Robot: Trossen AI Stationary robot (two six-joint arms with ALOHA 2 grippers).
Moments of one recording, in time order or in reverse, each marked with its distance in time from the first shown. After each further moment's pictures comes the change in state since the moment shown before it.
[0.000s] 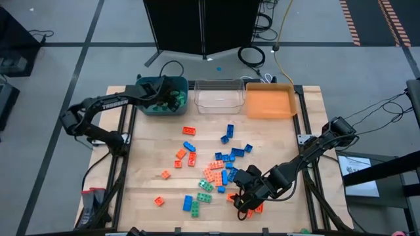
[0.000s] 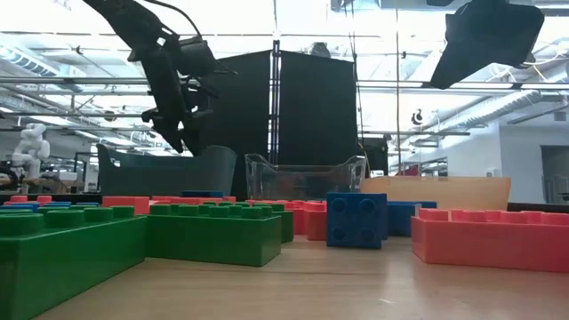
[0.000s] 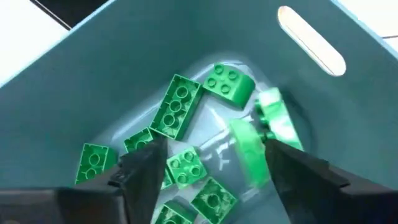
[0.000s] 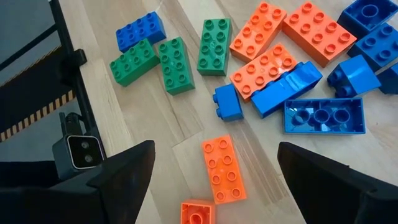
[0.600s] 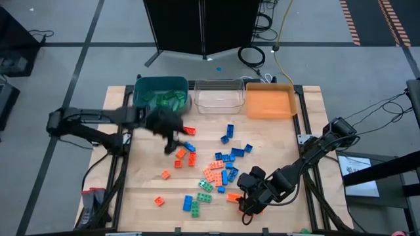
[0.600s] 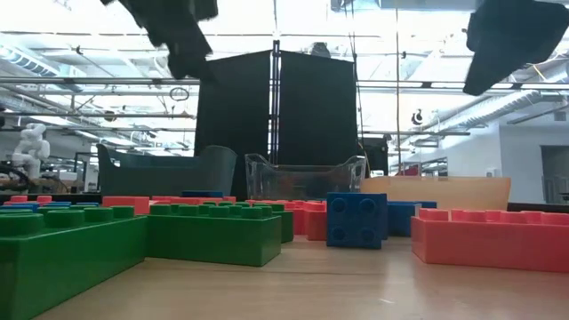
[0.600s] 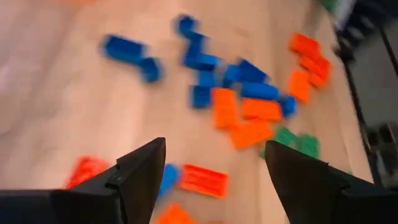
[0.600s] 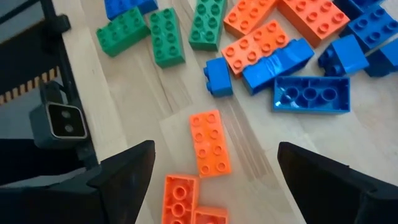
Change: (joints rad) left arm -0.581 -0.222 0.036 0.008 0.500 0.030; right arm 0.042 0.000 0.000 -0.083 -0.001 -0.013
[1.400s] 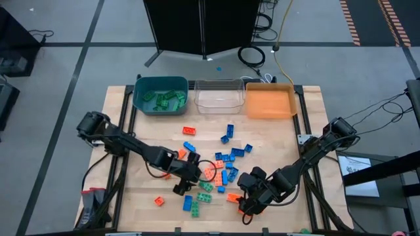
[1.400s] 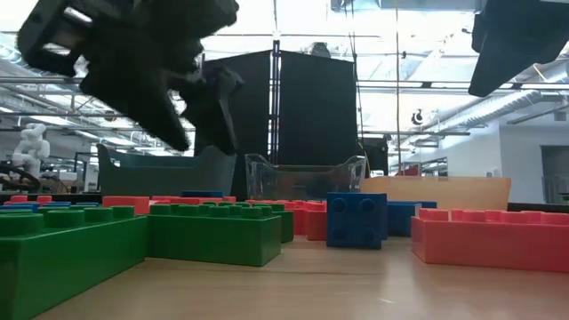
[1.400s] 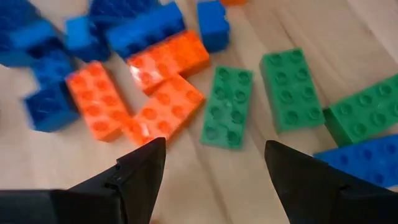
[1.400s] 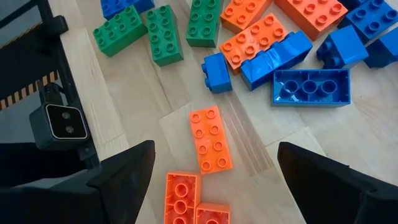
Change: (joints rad) left arm -0.442 0.496 -0.002 0.327 -0.216 0.233; right arm 0.005 0.000 0.000 -0.003 -0.003 0.036
